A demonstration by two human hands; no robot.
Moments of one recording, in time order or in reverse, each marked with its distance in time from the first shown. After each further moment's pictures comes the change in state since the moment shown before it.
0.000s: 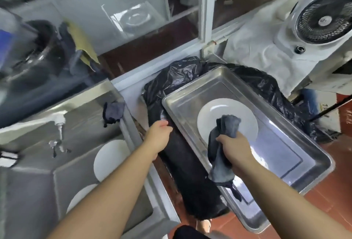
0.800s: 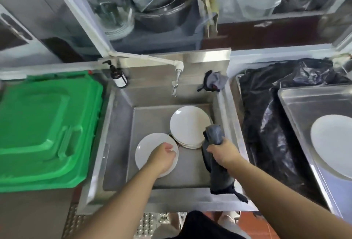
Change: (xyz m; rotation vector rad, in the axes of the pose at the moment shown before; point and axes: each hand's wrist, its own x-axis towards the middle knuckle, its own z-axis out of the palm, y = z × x) left_hand -0.116 -0.298 -0.279 0.053 0.132 -0.284; right_hand -0.178 0.036 0.330 -0.577 -0.513 -0.117
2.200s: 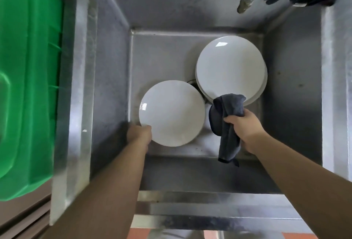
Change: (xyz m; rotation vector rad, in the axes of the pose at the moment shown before) left_hand 0.231 -0.252 0.015 -0.292 0.289 -0.654; right_hand 0.194 0.088 0.178 0.146 -0.013 0.311
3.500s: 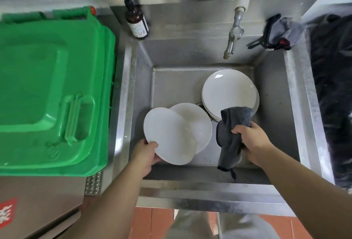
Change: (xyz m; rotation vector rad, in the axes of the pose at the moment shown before) left_hand -0.112 0.003 -0.119 -0.449 -0.336 0.101; right_hand -0.102 -0.039 -0.025 0.297 -0.037 -0.019
